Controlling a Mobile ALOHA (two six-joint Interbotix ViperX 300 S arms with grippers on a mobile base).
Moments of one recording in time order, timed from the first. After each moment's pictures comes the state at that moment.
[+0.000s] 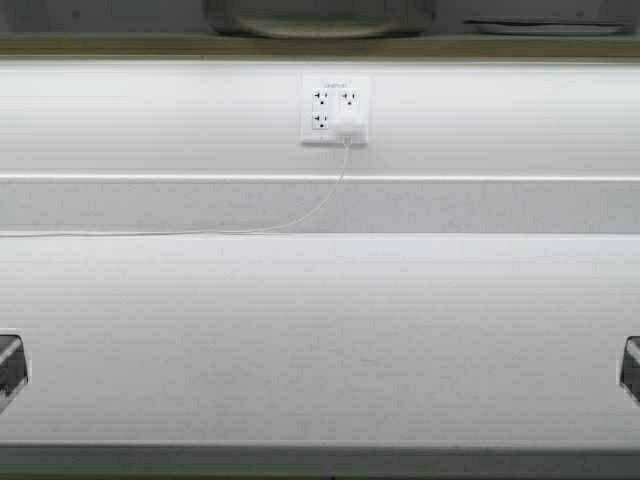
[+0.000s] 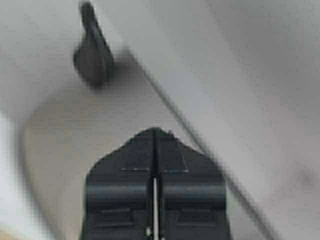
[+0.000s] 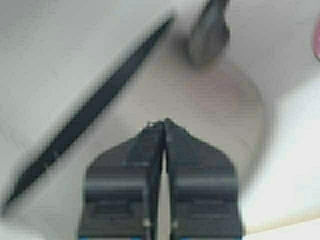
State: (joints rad) left arm -0.48 -0.31 0.87 -0.34 -0.81 -0.58; right arm 0.37 -0.33 0.78 -0.07 -0.49 0.79
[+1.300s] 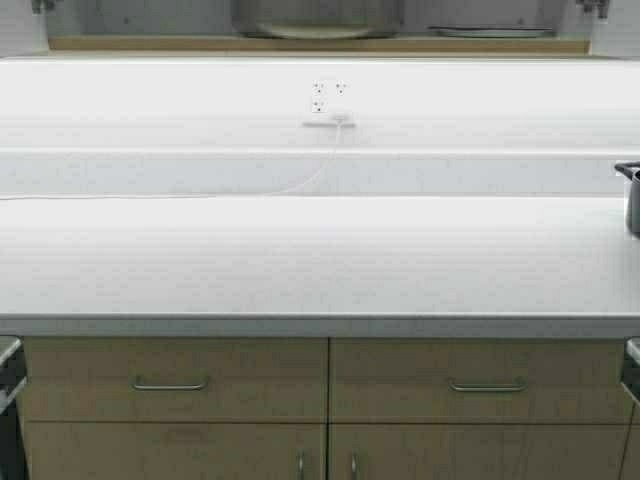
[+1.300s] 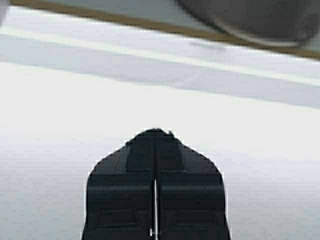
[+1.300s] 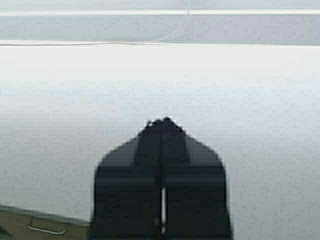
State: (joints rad) left arm -0.13 -0.75 0.94 -0.47 -0.05 0.24; right arm 0.35 -0.54 0.80 -0.15 0.02 0.29
